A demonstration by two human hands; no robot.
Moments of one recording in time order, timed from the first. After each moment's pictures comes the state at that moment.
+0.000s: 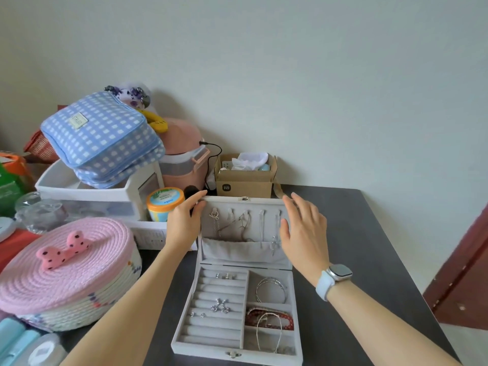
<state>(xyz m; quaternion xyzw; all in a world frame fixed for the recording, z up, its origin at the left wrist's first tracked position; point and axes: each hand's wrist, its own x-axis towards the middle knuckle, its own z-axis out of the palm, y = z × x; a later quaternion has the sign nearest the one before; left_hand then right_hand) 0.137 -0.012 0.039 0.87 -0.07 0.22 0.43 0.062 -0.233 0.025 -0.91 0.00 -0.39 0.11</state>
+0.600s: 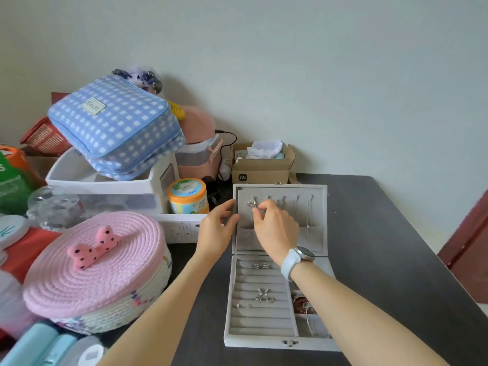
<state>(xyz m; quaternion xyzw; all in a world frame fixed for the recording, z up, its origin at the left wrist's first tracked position) 0.132 0.016 0.004 0.82 -0.16 0.11 0.54 0.090 -0.104 0.030 -0.94 0.11 -0.24 0.24</state>
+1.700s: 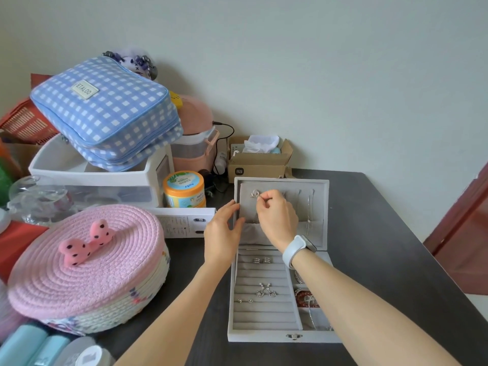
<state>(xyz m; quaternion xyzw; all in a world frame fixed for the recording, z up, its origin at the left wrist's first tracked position) 0.119 0.008 -0.013 0.83 -0.13 0.14 0.53 0.110 -0.103 0.021 -0.89 0.14 -0.27 0.33</state>
